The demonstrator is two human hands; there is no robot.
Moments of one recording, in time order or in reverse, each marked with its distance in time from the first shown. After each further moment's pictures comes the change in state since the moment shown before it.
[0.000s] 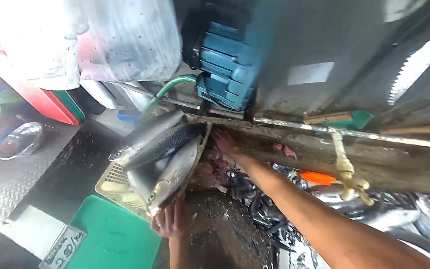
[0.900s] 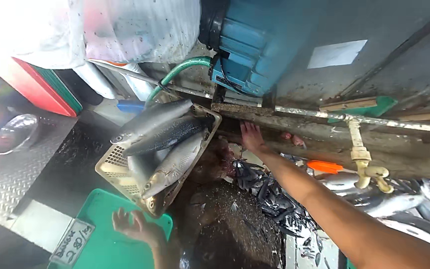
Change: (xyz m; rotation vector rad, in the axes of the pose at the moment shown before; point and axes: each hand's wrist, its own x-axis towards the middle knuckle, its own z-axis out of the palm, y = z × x) left_hand 0.025 -0.109 -0.024 -0.660 -0.107 -0.873; right_hand -0.065 0.024 -0.026 -0.108 0.032 0.307
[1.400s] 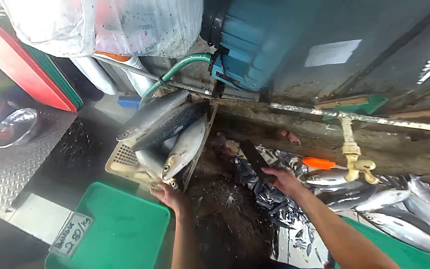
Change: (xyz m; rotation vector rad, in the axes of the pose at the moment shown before) left_hand -0.049 0.034 0.097 -0.261 0.016 -0.440; right_hand -0.211 0.020 -0.080 1.510 -0.271 0.986
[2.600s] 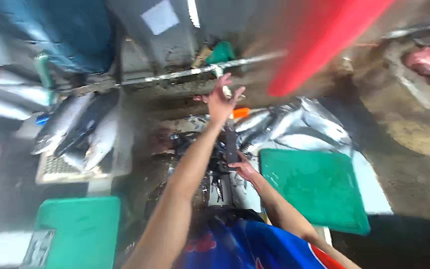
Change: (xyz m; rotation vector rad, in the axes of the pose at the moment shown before) left_hand -0.406 0.025 0.270 0.402 -1.302 0.713; right_hand -0.055 0.180 -0.207 0.500 -0.157 -0.292
